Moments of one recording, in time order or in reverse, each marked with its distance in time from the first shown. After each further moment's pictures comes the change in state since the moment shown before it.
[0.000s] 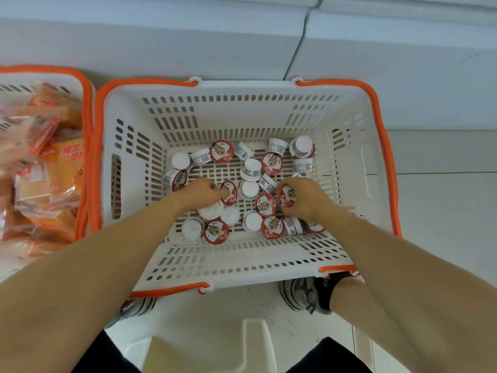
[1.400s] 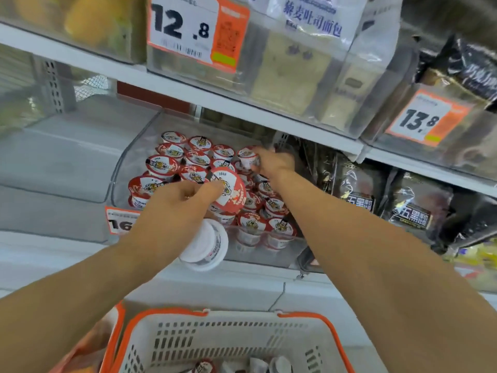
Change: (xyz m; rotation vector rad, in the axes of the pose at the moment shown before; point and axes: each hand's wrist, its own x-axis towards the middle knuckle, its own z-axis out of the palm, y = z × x) left_hand -0.258 0.150 -0.283 -0.789 0.676 0.653; right_hand 0.058 -0.333 -0.396 0.969 0.789 -0.134
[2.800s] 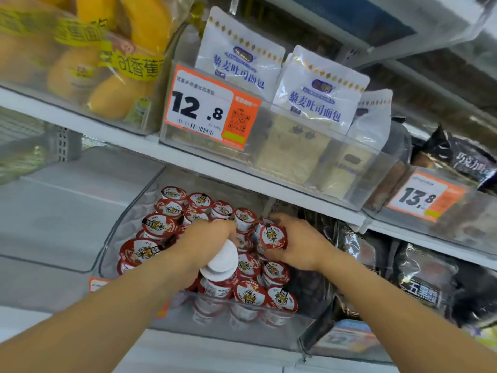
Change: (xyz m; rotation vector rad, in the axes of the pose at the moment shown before) left_hand 0.130 -0.010 0.027 0.221 -0.309 -0.165; right_hand -0.029 -0.017 -0.075 -1.201 -0.346 -0.619
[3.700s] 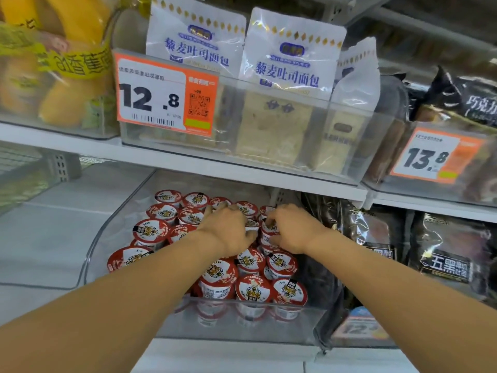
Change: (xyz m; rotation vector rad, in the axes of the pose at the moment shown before) left_hand 0.043 0.036 0.033 1.149 0.229 0.395; right_hand 0.024 0.001 0.017 -0.157 -0.018 -0.010
